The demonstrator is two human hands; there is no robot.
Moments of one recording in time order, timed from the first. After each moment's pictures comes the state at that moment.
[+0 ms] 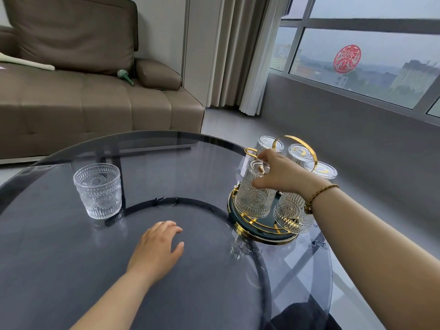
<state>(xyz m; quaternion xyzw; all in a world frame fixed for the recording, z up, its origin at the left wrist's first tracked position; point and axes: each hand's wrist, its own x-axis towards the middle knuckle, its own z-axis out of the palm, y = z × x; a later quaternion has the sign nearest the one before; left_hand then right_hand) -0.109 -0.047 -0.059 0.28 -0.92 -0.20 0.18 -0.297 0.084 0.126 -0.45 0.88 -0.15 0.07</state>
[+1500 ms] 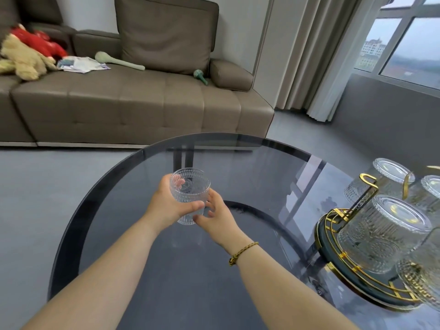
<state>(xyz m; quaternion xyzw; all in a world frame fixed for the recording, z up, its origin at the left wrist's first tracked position) -0.051 -0.194 -0.016 0.40 -0.69 -0.49 0.35 -0.155 -0.111 -0.023 -0.48 0.63 -0.49 0.37</state>
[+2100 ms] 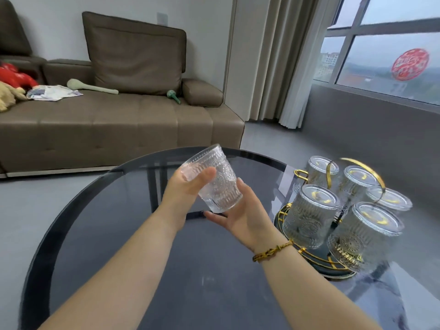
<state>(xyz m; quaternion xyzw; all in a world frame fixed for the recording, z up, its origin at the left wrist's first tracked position) -0.107 -0.104 0.074 0.20 -0.63 -0.65 0.38 -0.207 -0.013 0.059 -0.30 0.38 -0.69 0.54</state>
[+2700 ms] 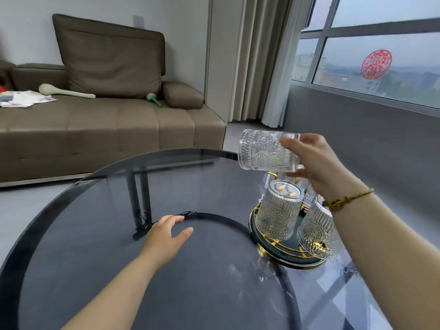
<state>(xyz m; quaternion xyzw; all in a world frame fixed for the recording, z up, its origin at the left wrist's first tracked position) -0.107 -0.085 -0.011 0.38 -0.81 -0.39 0.22 -0.306 0.068 0.161 -0.27 0.72 -0.62 0.14</state>
